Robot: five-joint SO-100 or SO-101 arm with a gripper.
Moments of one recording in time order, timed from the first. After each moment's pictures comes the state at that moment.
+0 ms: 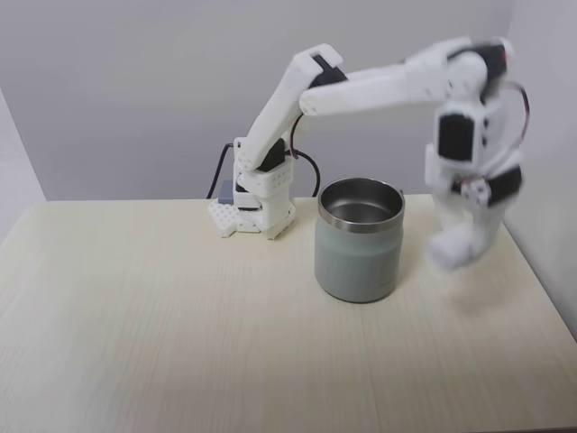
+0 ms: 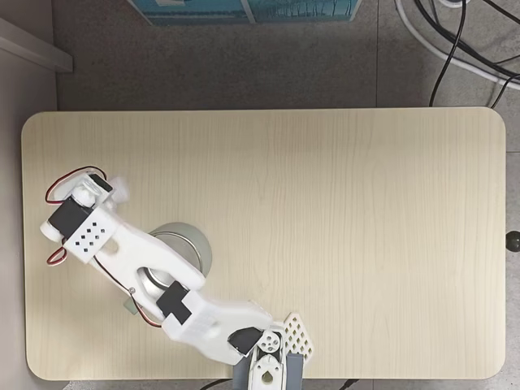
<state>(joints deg) -54.0 118.9 142.2 102.6 18.2</state>
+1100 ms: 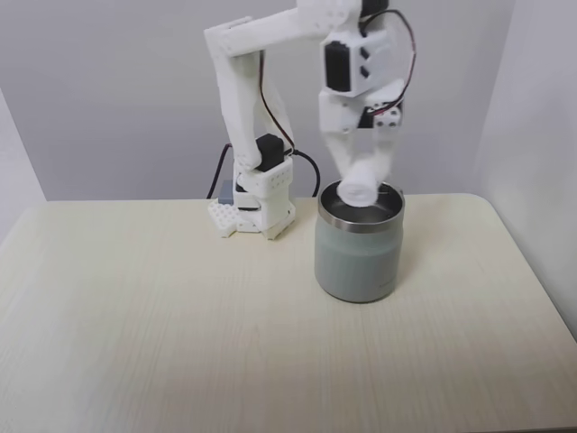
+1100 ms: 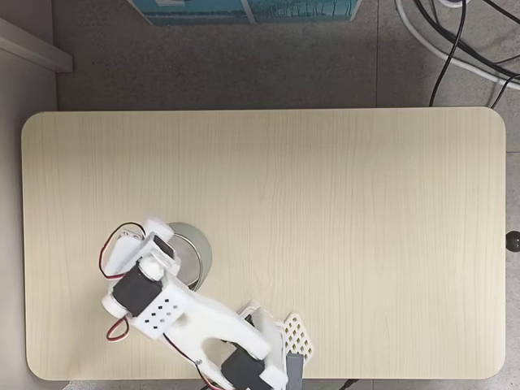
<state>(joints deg) -51.9 68.4 86.9 102.7 -28.6</state>
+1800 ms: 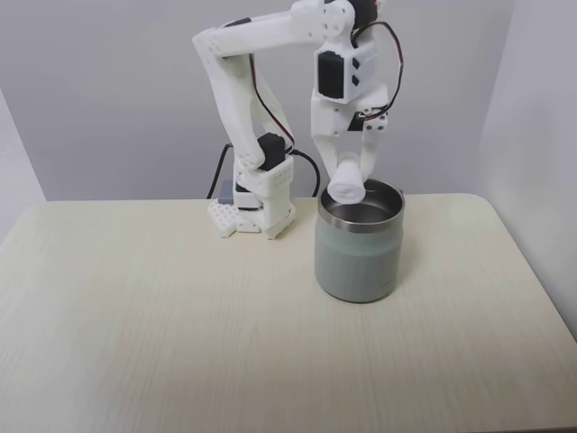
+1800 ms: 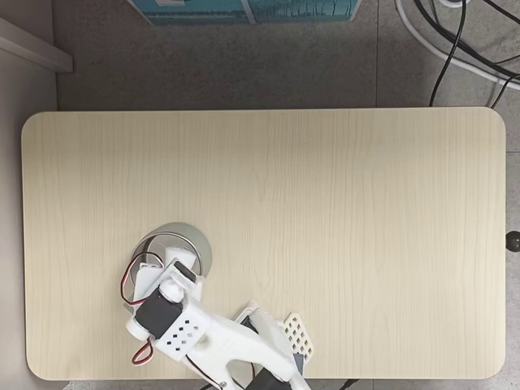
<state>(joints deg) -57.0 61.3 75.9 102.4 -29.6</state>
